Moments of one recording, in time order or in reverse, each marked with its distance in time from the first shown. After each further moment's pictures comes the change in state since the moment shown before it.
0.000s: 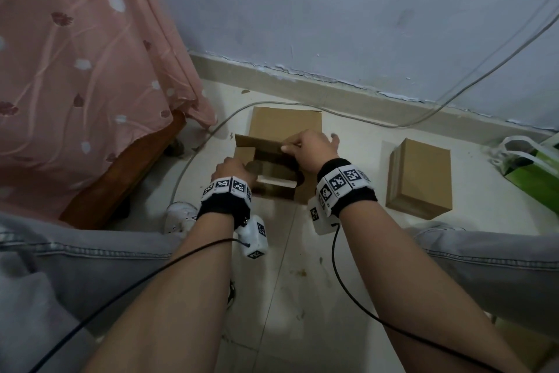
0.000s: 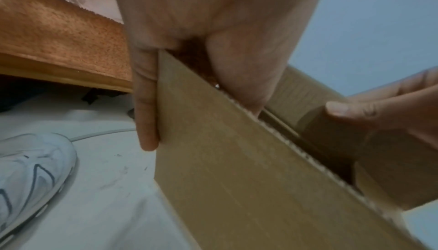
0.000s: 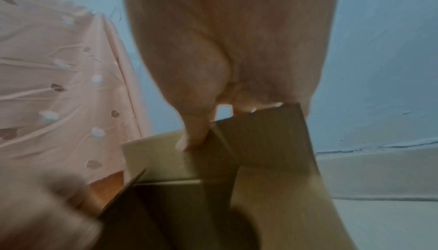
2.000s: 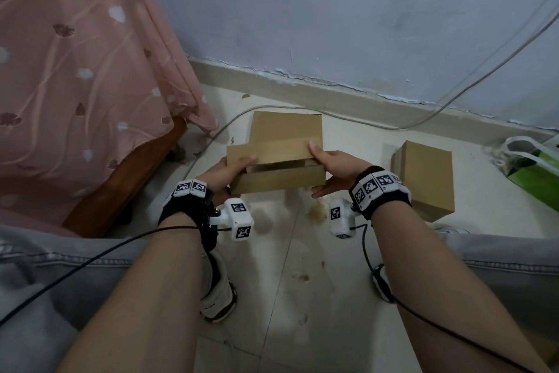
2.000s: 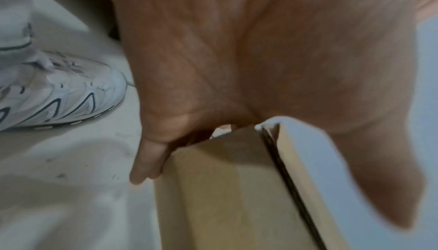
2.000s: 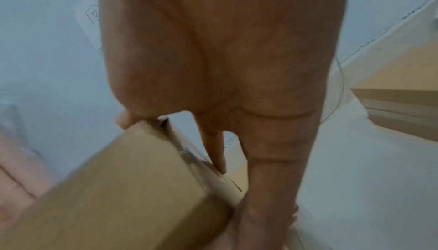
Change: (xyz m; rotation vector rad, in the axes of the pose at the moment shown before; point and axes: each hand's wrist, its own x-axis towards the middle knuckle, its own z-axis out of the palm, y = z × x) left_hand 0.012 -0.025 -0.025 -0.791 -0.485 0.009; right_hand -0.005 0.065 -0.005 0.905 -0.435 0.273
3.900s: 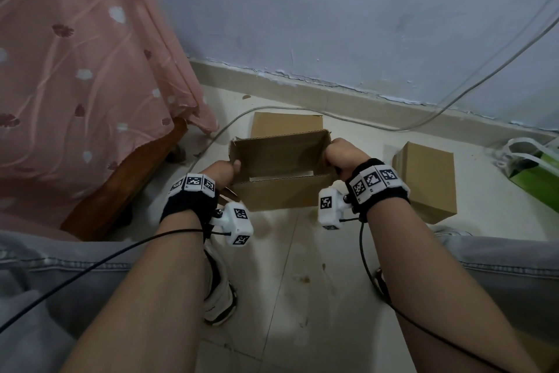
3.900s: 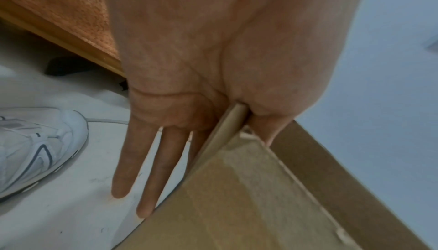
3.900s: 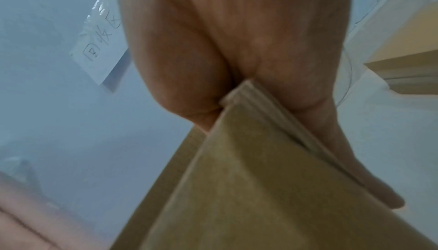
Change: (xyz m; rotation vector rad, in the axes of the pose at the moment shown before) left_hand 0.024 0.007 -0.006 0.432 0.148 -0.074; right_hand 0.002 -0.031 0.005 -0.257 0.315 0.009
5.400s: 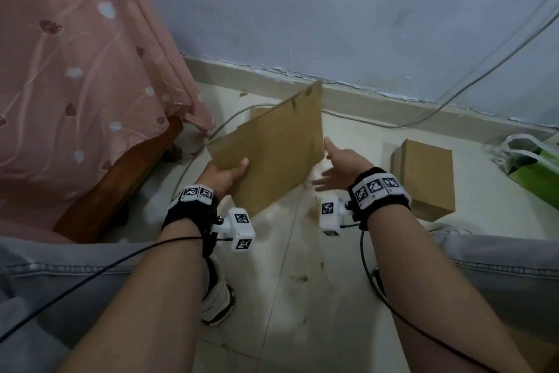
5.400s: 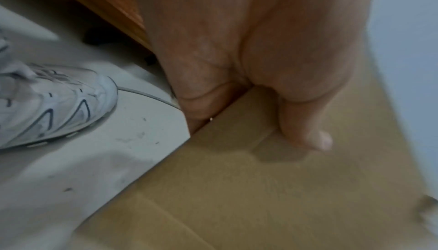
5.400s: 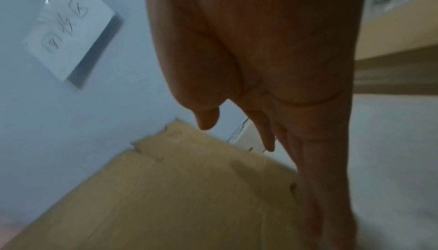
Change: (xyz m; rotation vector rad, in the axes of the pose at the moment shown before) left_hand -0.003 -0.024 0.011 -0.604 0.030 0.232; right_hand 0.022 0.037 0.002 0.501 -0.120 0.138
